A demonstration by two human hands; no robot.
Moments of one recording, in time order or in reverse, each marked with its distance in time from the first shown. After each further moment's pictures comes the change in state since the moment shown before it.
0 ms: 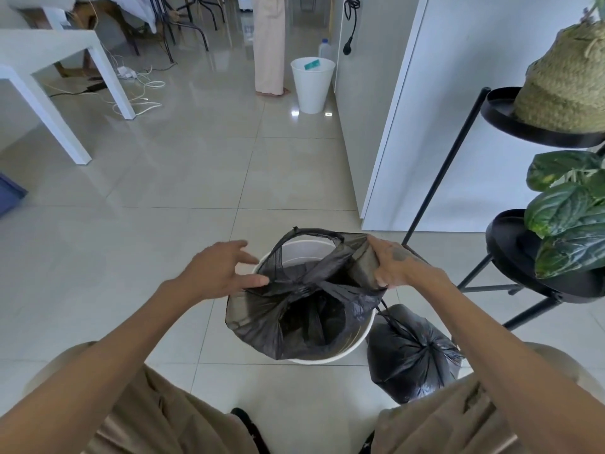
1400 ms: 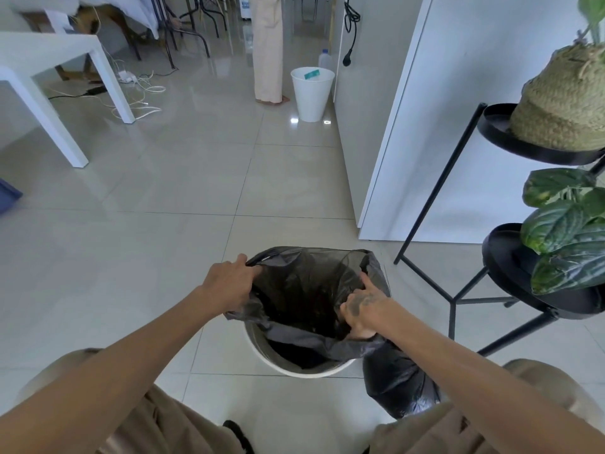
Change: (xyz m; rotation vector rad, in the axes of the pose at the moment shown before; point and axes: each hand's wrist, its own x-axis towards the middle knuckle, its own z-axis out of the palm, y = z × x) left_hand 0.036 0.012 0.039 0.482 -0.012 -0.043; right_hand -0.006 -0.037 0.051 -0.789 -0.385 -0.244
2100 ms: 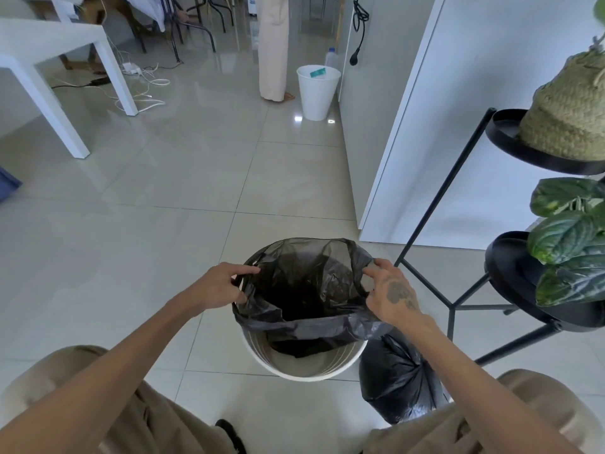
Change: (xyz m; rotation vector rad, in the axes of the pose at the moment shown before) left_hand -0.008 -0.023 0.017 -1.116 -0.147 -0.156; right_hand -0.010 0.037 0.022 0.770 0.609 0.367
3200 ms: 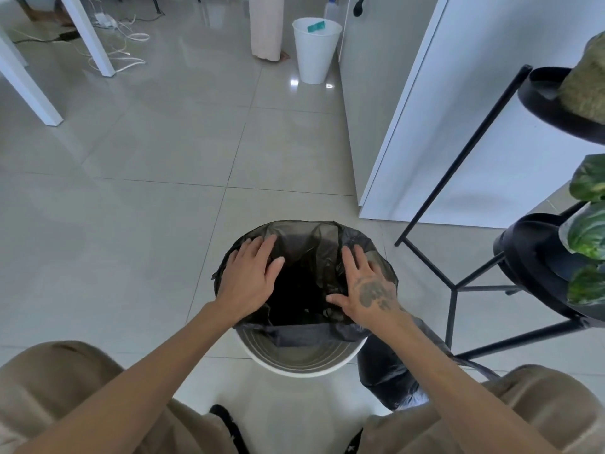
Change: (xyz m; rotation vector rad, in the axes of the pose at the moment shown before) left_hand 0.030 0.016 0.072 0.466 0.339 0.281; right_hand 0.006 -0.031 0.035 -0.115 -0.163 -0.003
